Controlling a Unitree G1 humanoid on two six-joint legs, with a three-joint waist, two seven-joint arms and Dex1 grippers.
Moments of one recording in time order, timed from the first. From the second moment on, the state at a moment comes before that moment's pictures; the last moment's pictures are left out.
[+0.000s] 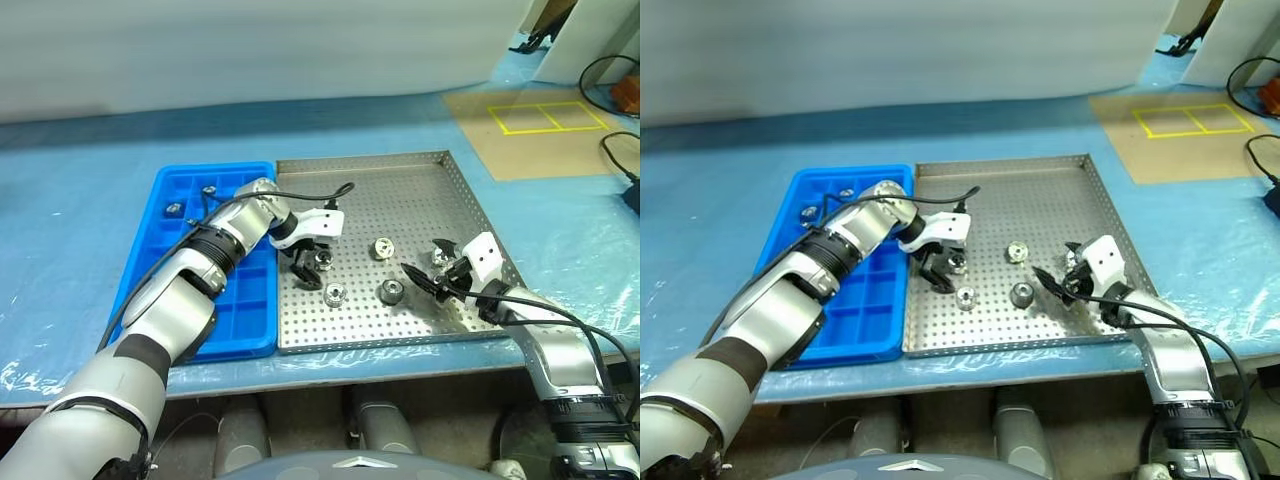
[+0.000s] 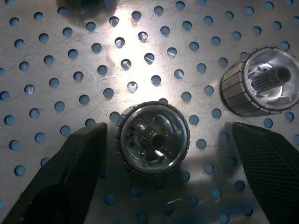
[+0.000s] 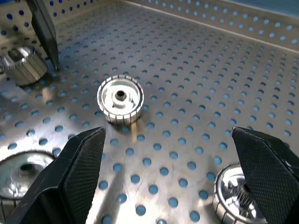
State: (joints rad) left arm -1.06 0.28 -0.58 0.78 0.17 0.14 -1.37; right arm -0.12 -0.55 -0.09 -0.13 0.27 0.30 0.66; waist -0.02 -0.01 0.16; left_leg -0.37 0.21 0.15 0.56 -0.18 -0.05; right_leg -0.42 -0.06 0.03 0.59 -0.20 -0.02
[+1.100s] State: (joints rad) left arm -0.98 0.28 -0.55 0.65 0.22 0.18 -1.31; right arm -0.24 -0.59 -0.11 -0.46 0.38 0.66 0.52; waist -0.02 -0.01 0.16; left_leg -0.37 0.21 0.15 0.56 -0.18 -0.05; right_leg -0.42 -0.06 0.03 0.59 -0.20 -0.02
